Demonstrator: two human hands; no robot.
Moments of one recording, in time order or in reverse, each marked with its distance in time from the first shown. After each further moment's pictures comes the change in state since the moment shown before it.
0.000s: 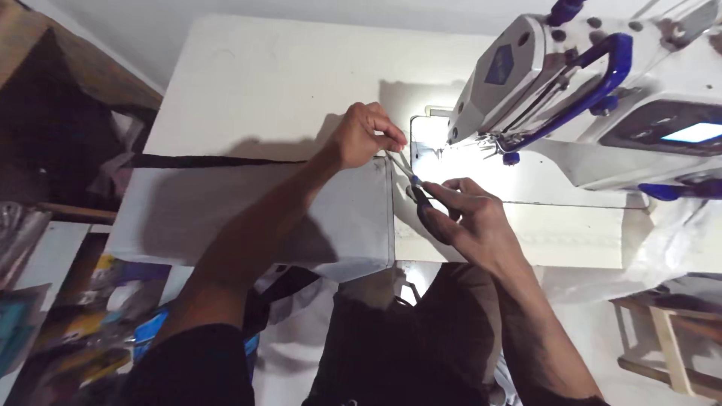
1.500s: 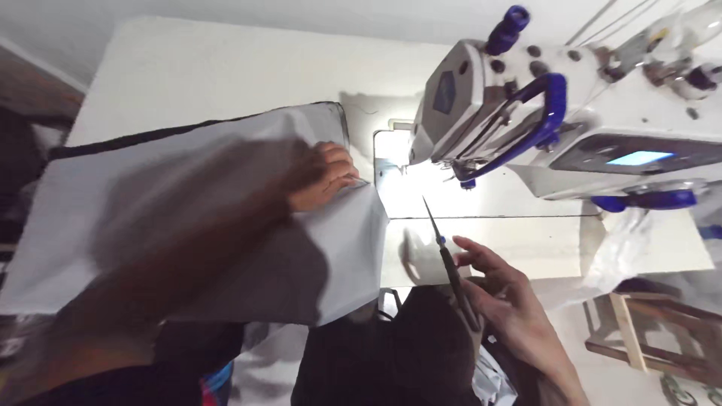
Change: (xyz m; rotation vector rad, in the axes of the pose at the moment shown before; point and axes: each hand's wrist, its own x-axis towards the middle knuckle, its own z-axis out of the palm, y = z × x) left_hand -0.023 -0.034 0.011 0.391 -0.185 0.259; right_hand -0.085 0.020 -0.046 0.626 -0.002 0.446
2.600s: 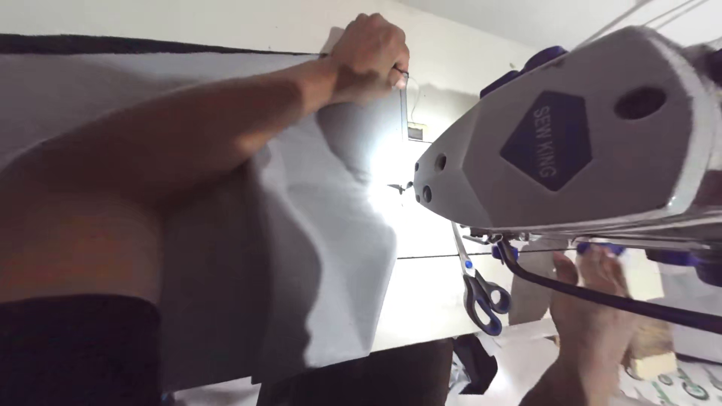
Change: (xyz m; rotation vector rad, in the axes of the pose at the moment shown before) left_hand 0.191 -0.112 0.016 0.116 -0.153 -0.146; right_hand 0.044 0.040 -0.118 -1.368 0.703 0.067
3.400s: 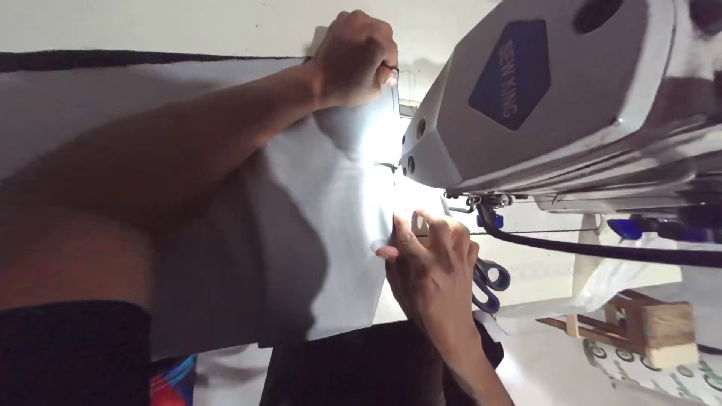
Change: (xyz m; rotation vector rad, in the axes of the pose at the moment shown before) left_hand -0.012 -0.024 0.053 0.070 0.276 0.215; right_hand -0.049 -0.175 0.010 0.302 -0.019 -0.462
